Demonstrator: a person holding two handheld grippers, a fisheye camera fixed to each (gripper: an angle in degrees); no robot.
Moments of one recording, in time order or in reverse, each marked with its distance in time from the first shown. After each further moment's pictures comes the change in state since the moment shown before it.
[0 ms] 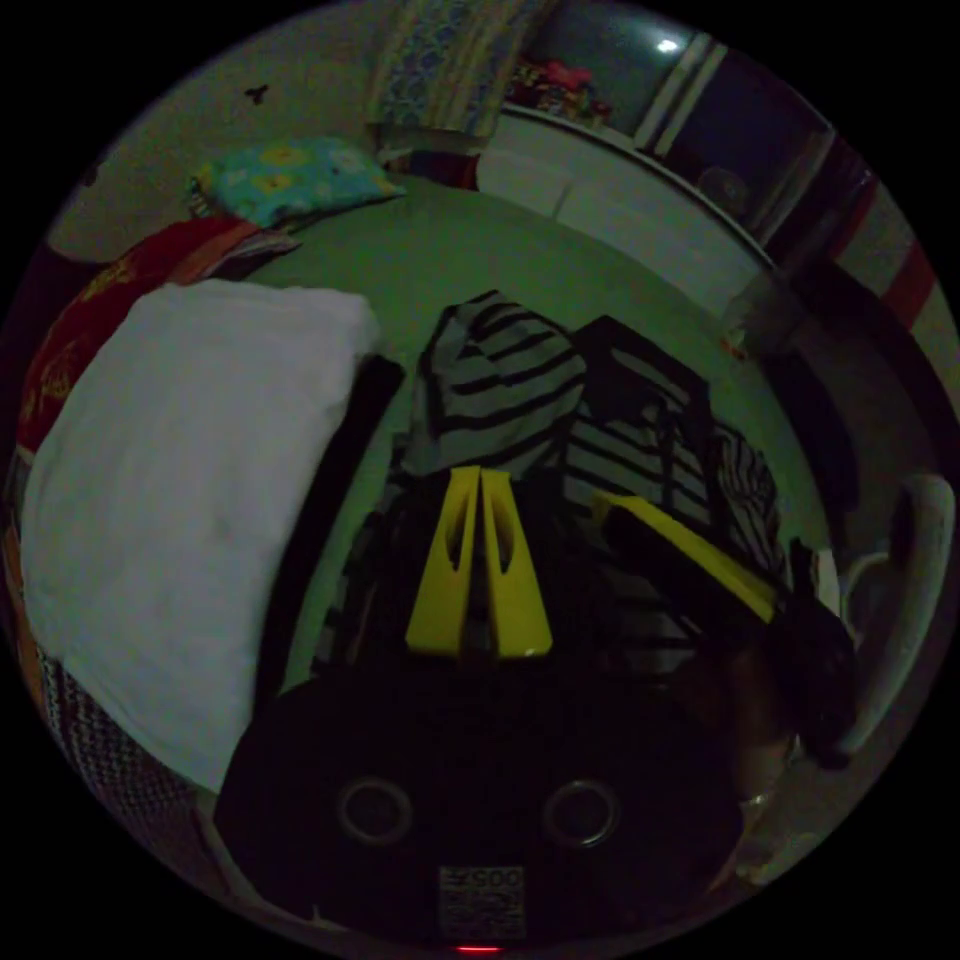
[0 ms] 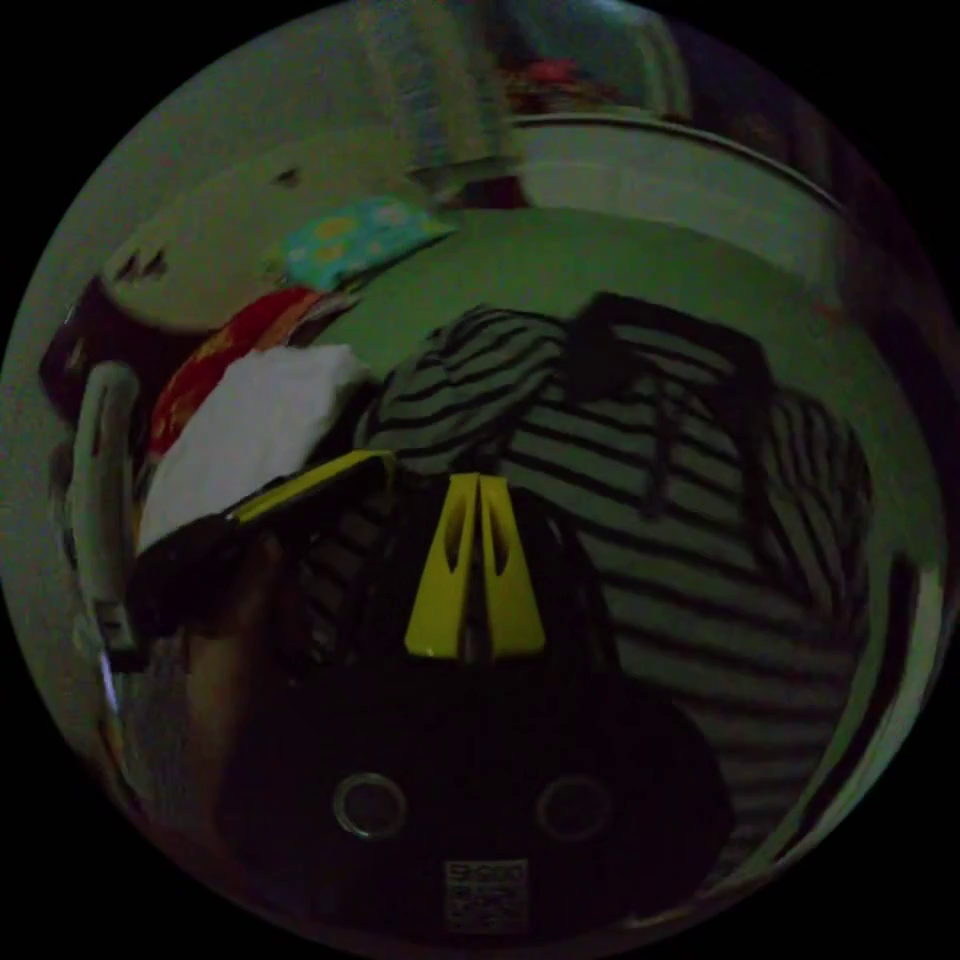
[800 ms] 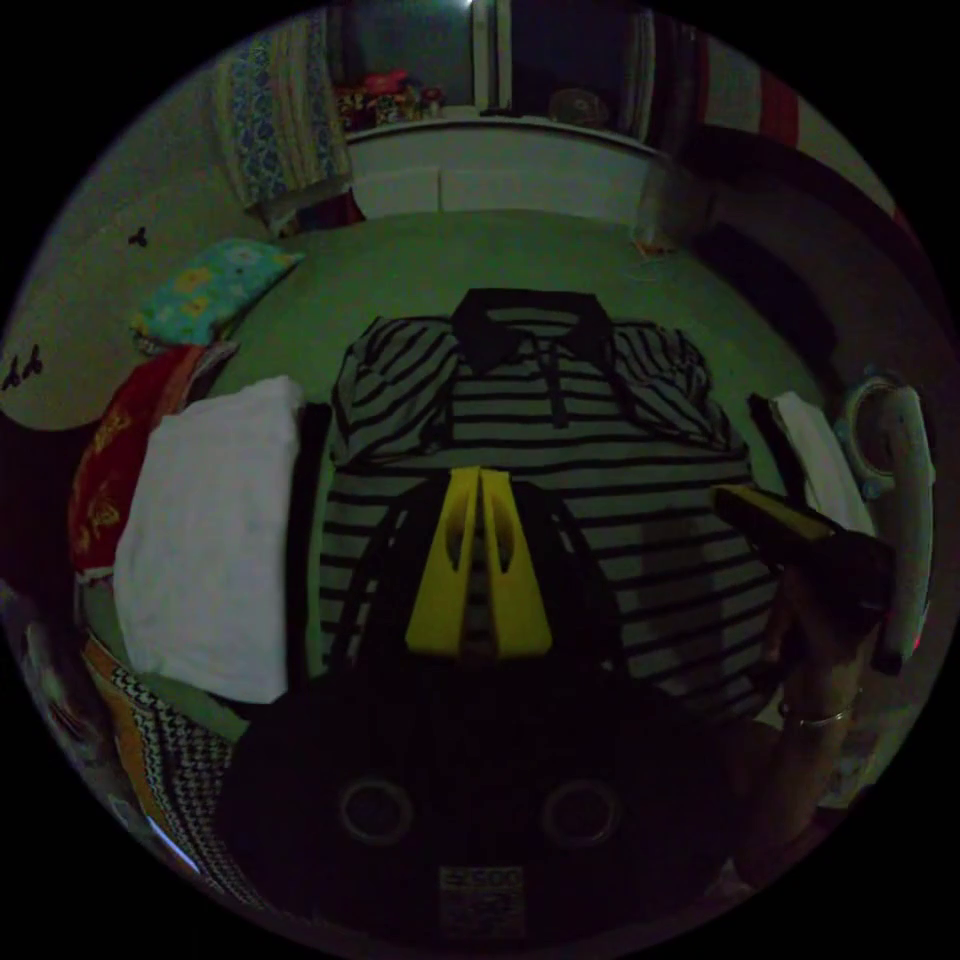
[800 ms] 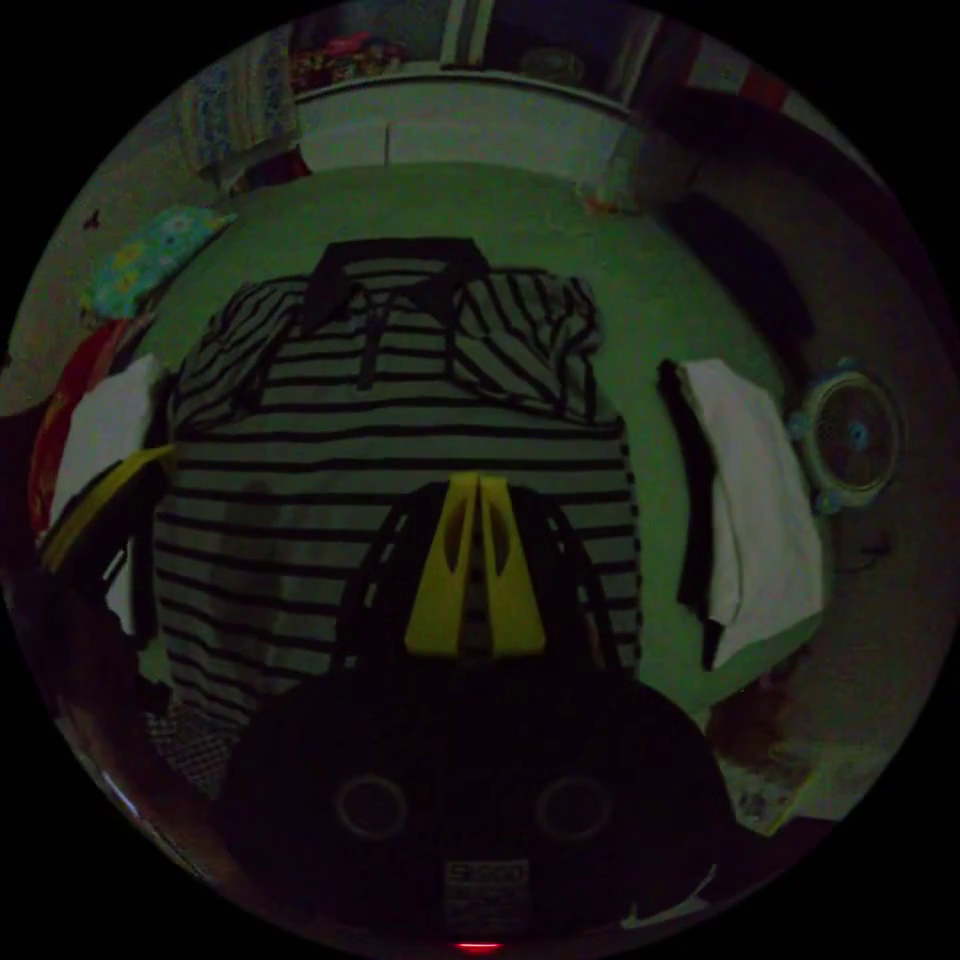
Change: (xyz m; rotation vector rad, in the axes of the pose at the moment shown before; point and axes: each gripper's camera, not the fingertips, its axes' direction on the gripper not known) left arm 0.163 0.043 -0.058 -0.040 -0.075 0.313; right arm 0.060 0.090 -0.130 -0.071 0.496 0.144
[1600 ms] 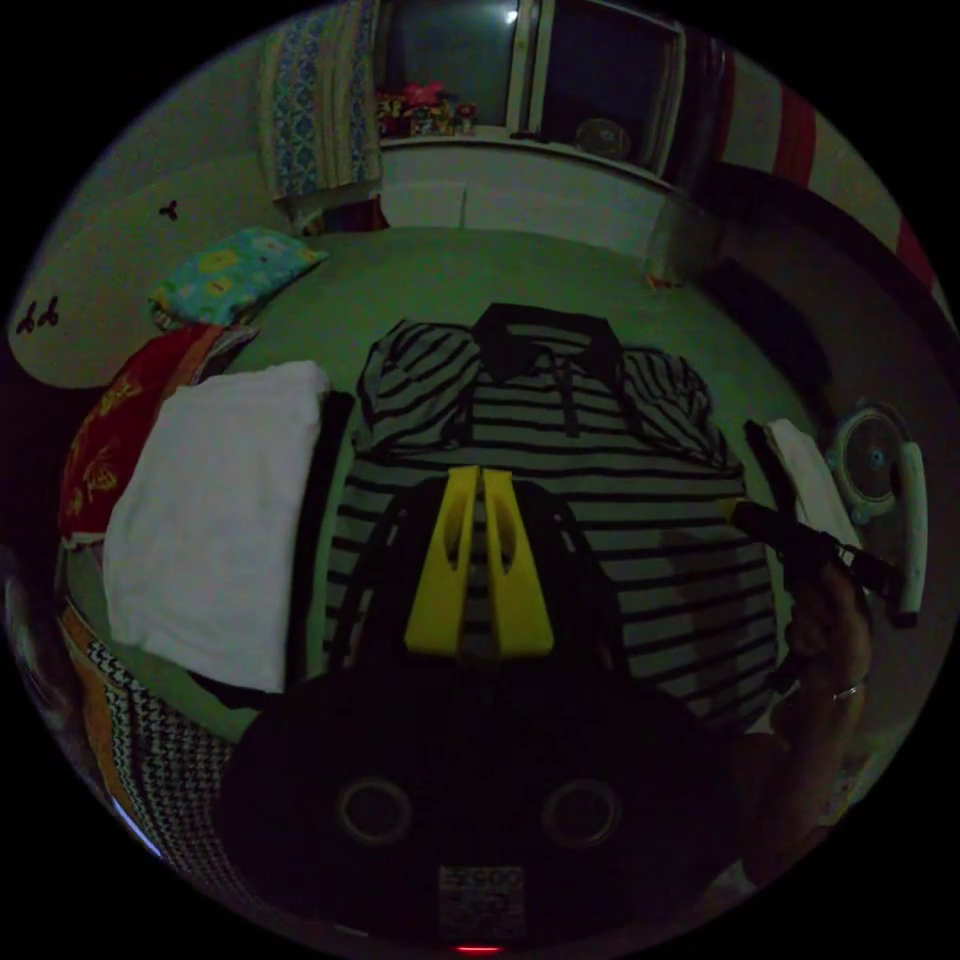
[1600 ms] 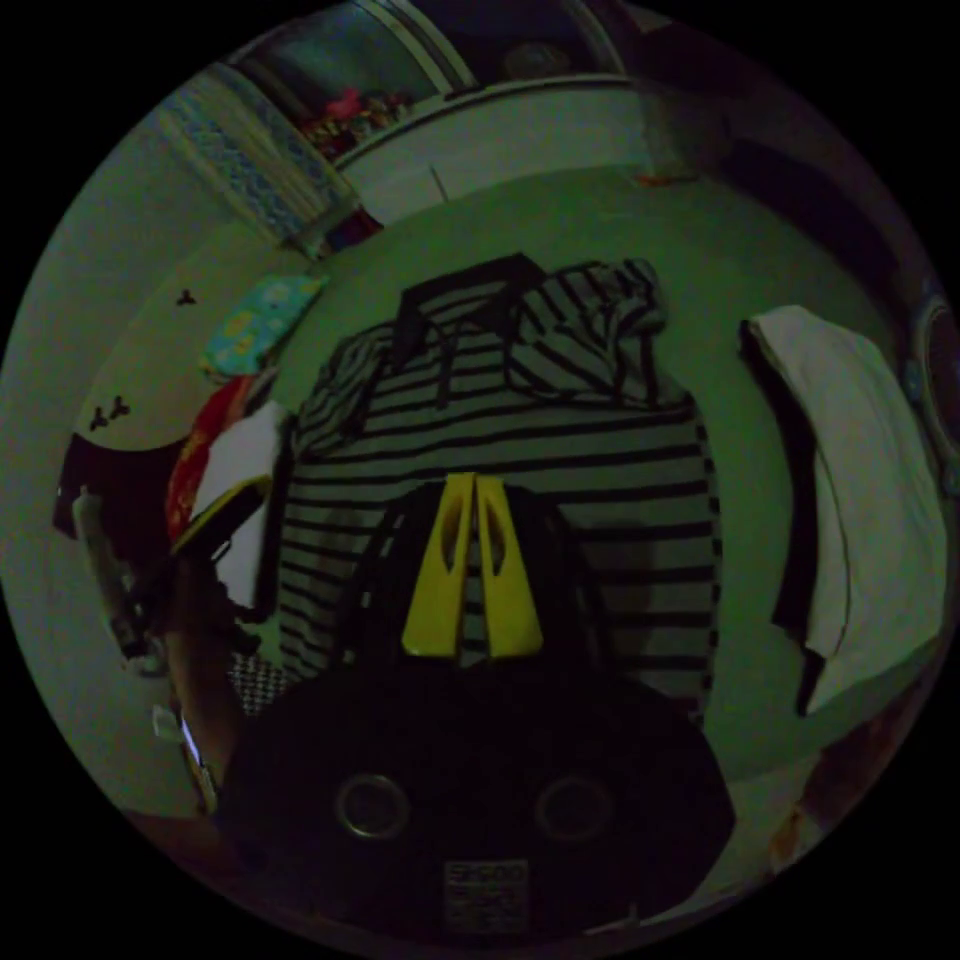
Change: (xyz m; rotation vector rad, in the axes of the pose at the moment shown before) left arm -0.007 -0.049 0.002 0.097 0.026 -0.079; right arm 0.172 0.032 -0.034 0.091 -0.544 0.095
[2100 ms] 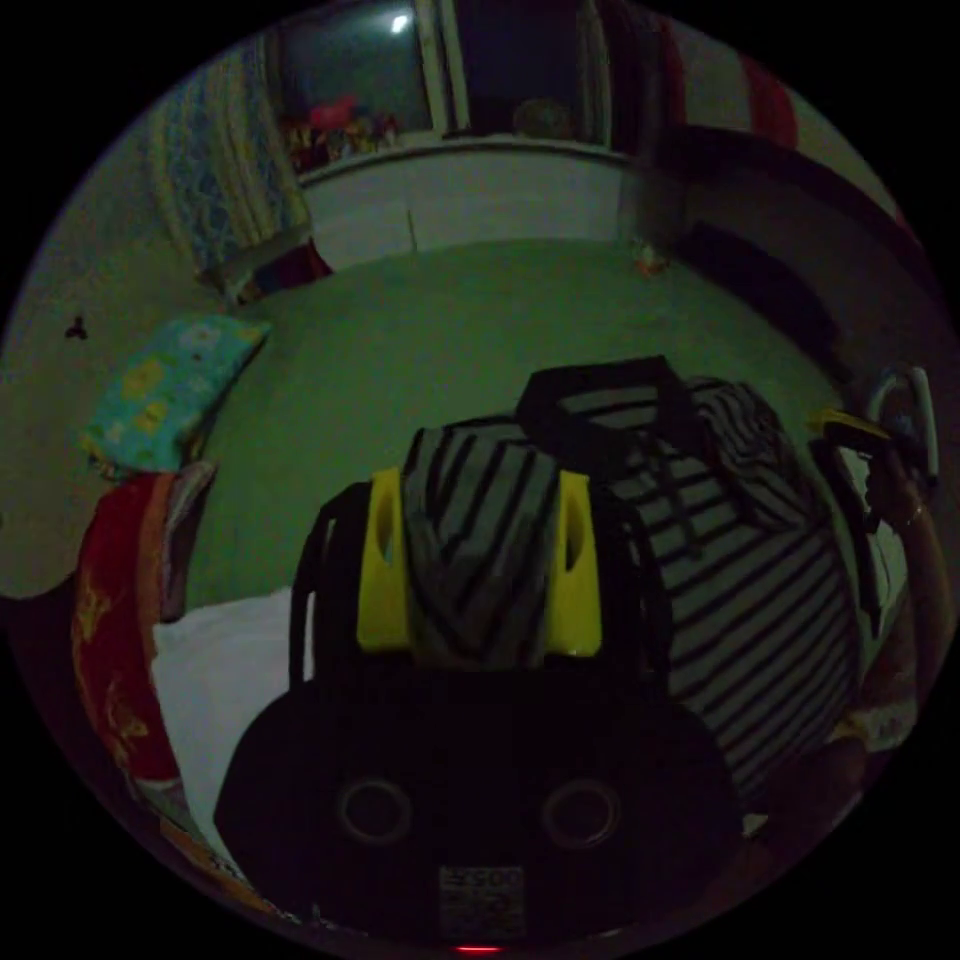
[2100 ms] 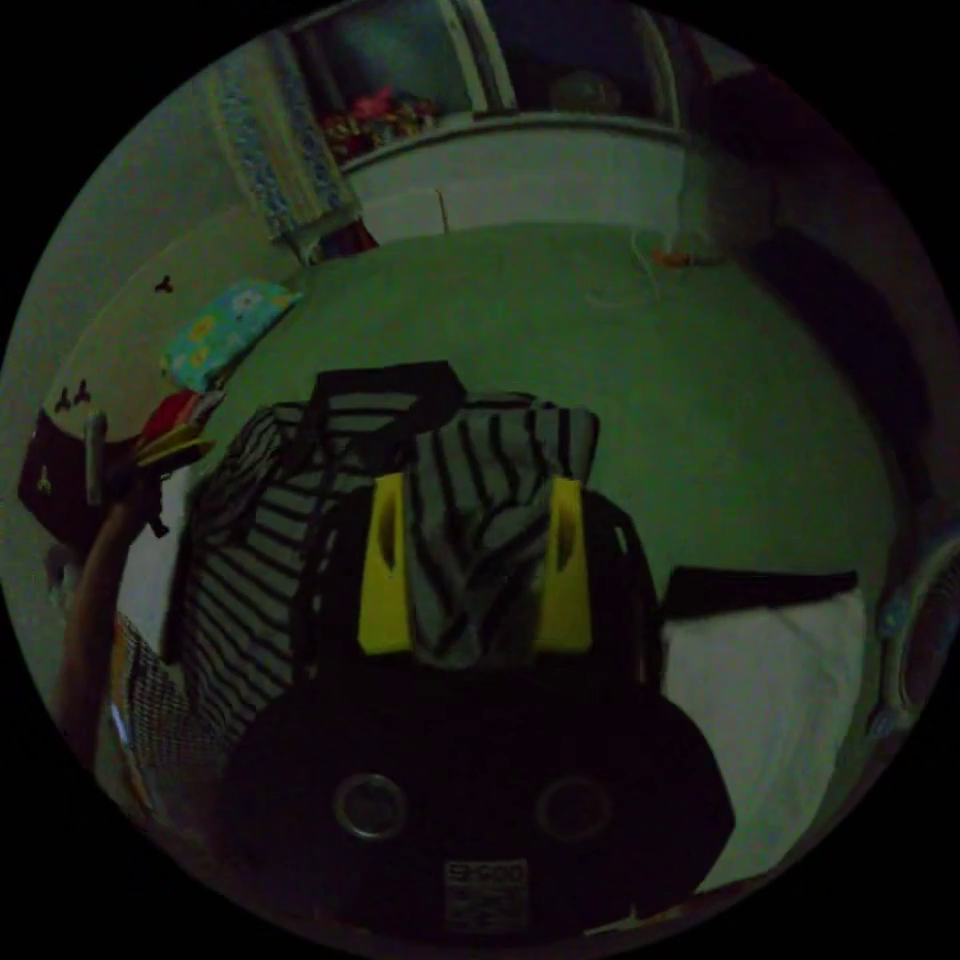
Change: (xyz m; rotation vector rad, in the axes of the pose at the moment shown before) left arm -0.087 -0.175 0.097 -0.040 -0.016 0.232; right arm 0.134 -0.161 0.008 -0.067 0.122 -0.134
